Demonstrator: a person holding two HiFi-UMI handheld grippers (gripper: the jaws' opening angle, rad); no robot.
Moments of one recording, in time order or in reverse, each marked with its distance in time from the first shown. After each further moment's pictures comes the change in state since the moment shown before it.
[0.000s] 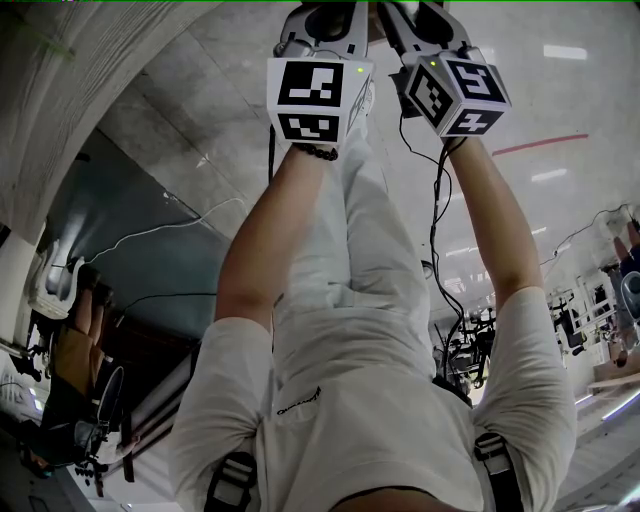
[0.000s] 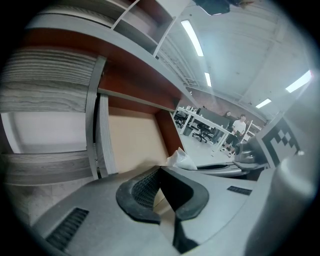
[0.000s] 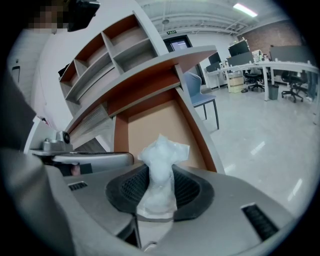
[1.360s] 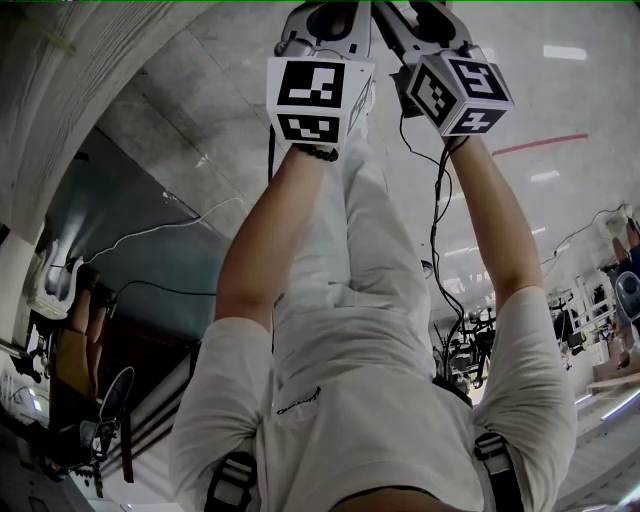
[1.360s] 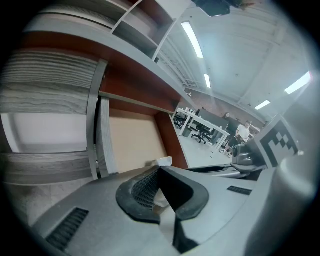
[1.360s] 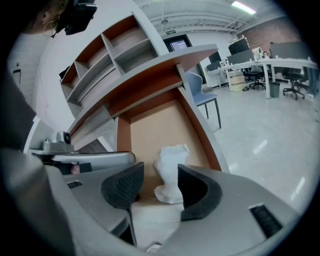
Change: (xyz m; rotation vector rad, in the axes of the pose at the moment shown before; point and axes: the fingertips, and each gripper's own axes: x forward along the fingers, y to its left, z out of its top) left arm -0.002 0.006 0.005 -0.007 -0.009 -0.011; right arm 0.009 0.009 0.002 0.012 0.002 0.025
